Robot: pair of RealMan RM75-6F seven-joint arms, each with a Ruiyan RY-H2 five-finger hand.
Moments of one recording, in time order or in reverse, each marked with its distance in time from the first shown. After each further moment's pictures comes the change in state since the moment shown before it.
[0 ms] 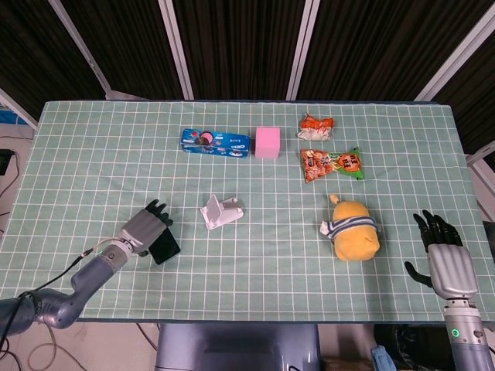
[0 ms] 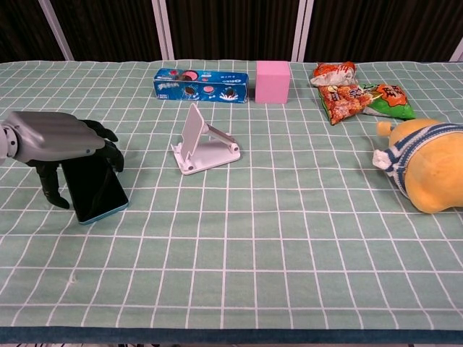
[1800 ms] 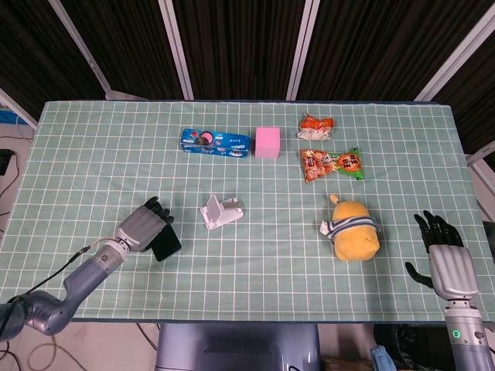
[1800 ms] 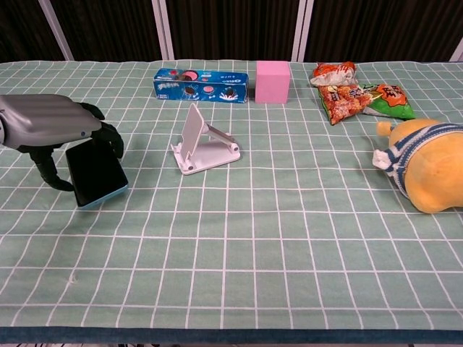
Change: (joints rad) left arm 0.049 0.034 -0.013 -0.018 0.193 0.107 -0.136; right arm -0.005 0.001 -0.002 0.003 -0.005 0.005 0.012
